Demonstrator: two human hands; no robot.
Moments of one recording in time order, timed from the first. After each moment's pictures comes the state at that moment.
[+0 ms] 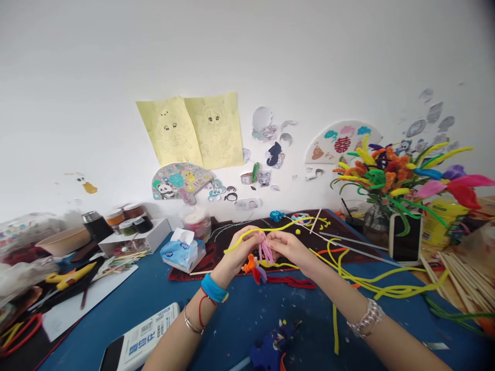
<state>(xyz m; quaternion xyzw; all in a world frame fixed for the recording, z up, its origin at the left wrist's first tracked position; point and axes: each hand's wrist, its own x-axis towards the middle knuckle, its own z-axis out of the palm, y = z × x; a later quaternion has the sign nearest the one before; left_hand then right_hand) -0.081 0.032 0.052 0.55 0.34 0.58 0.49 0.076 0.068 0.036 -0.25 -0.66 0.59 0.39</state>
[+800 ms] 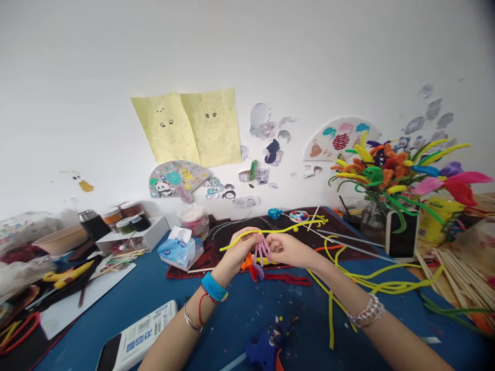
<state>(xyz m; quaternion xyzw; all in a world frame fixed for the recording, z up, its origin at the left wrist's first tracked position) -0.078 0.040 0.038 0.52 0.39 0.58 0.49 0.087 0.076 0.034 -0.26 -0.79 0.48 0.29</state>
